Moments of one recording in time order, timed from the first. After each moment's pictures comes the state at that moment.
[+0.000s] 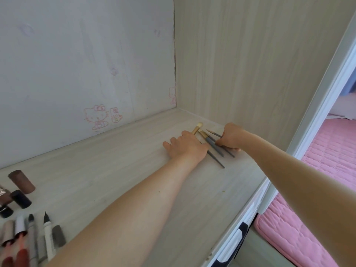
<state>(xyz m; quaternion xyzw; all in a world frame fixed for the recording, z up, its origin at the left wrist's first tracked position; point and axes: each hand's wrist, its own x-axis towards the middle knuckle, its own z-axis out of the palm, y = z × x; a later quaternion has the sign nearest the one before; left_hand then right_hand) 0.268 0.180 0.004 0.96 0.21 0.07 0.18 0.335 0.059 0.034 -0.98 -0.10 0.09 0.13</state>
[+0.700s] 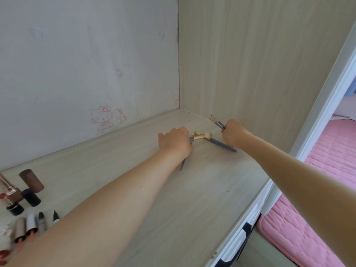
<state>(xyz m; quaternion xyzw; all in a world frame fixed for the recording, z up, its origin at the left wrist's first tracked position) 0.259 0.222 0.021 0.98 0.13 0.09 0.09 0.336 0.072 0.035 -0.98 -0.05 0.02 0.20</state>
